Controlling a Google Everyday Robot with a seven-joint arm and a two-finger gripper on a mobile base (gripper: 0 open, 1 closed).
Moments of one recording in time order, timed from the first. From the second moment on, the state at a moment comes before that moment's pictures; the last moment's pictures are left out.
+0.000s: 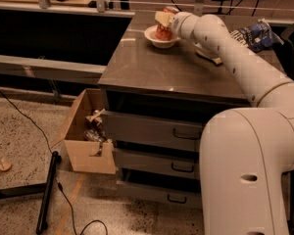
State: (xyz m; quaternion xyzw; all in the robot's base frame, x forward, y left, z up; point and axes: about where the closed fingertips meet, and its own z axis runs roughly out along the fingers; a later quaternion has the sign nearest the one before) arm 0.950 -0.097 0.922 -0.04 0.74 0.25 0.63
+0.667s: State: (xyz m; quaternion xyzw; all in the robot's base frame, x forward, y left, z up) arm 0.939 -0.108 0.934 -0.04 0.74 0.23 0.63
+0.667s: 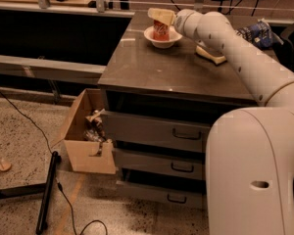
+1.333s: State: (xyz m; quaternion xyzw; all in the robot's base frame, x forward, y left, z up) arm 0.885 -0.162 0.984 -0.01 0.72 0.19 0.67
